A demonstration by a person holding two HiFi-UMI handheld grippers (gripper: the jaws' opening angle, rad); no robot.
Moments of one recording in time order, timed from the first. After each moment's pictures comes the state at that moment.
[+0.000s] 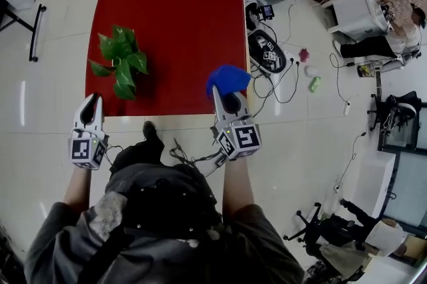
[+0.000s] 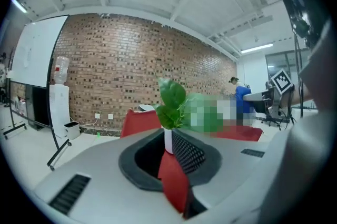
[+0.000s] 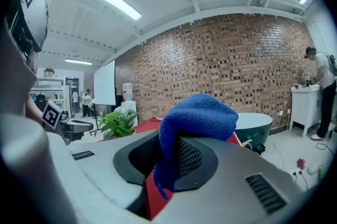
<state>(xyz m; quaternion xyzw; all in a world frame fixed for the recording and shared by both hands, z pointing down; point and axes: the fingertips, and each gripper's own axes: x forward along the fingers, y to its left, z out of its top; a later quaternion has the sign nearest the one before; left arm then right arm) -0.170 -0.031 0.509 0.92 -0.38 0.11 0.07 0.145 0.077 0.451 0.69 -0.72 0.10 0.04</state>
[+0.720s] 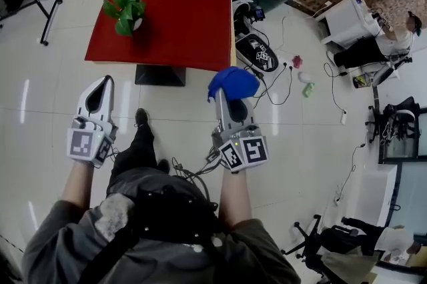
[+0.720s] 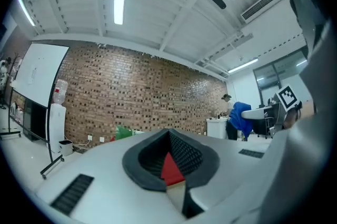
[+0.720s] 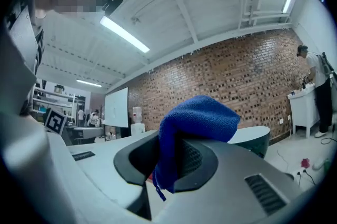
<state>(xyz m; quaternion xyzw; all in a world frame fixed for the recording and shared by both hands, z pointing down) -0.160 0.243 0.363 0.93 -0.36 -0.01 0.01 0.088 0.354 0.345 0.68 -0.73 0.03 -0.06</state>
